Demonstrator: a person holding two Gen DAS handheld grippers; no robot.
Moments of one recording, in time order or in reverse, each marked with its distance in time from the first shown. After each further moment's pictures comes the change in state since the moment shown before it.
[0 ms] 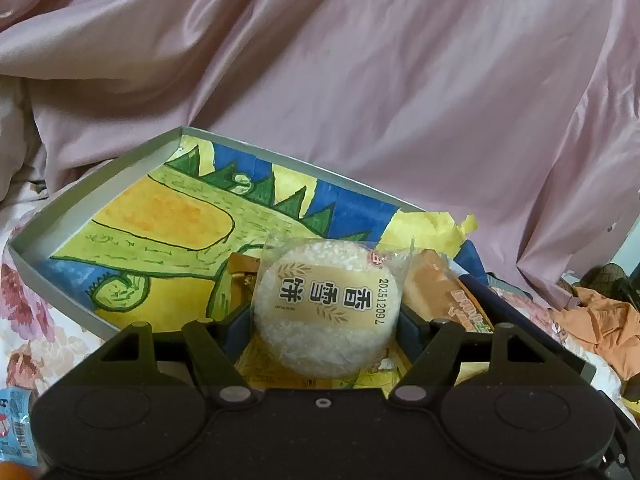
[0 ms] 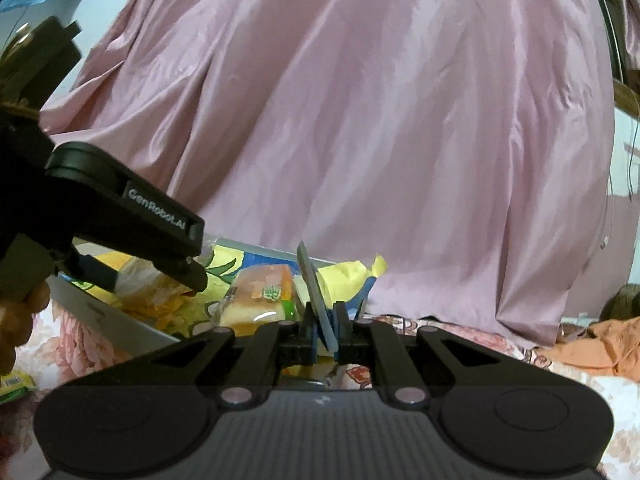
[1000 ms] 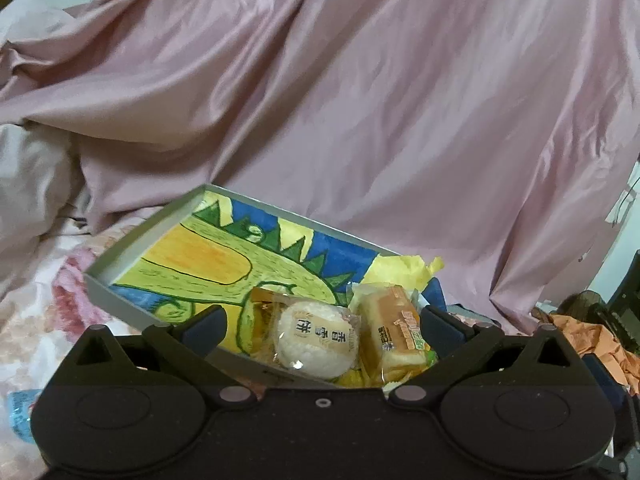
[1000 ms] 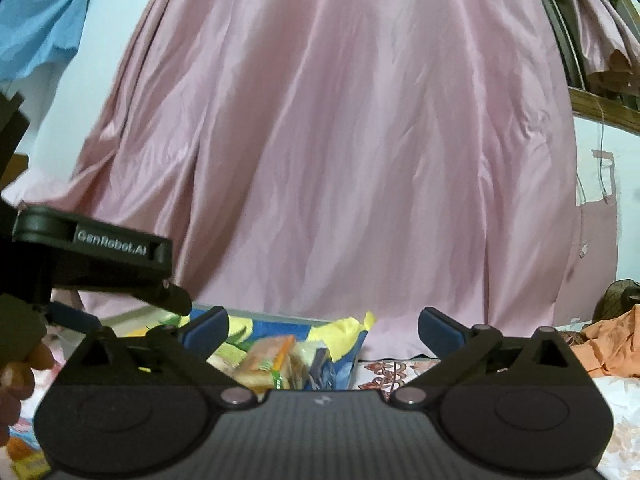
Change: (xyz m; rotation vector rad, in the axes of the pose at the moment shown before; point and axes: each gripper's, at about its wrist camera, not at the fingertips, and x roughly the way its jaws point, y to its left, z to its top) left arm -0.097 0.005 -0.008 -0.005 -0.153 -0.021; right arm -0.071 -0.012 0.036 0.130 -0.155 0.008
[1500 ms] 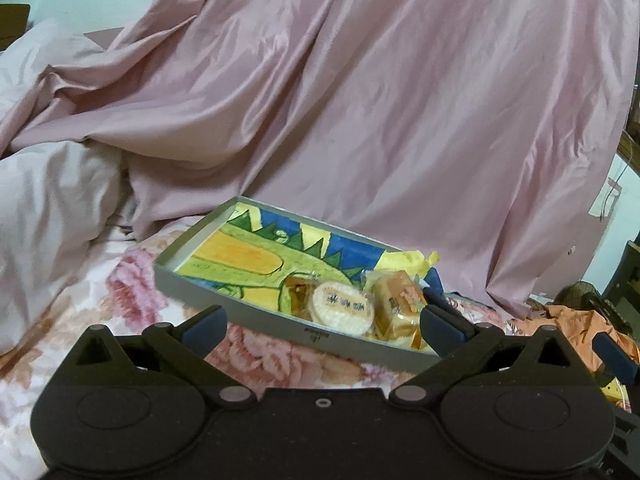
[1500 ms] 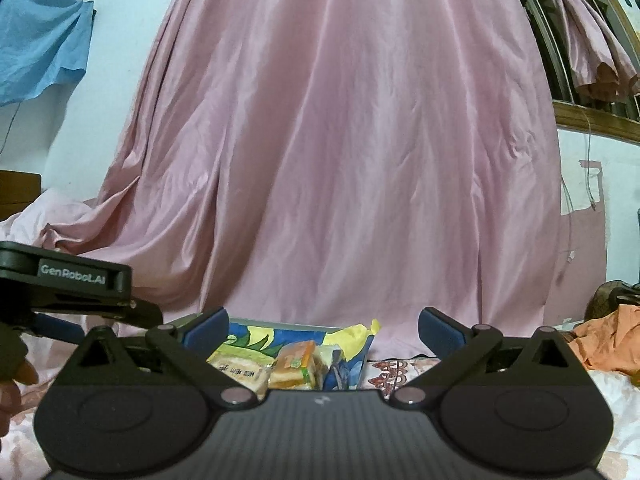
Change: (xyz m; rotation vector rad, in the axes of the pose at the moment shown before) left arm -0.083 0.021 -0.025 0.037 -0.038 0.020; right arm -0.066 0.011 0.017 0.014 -0.014 0.010
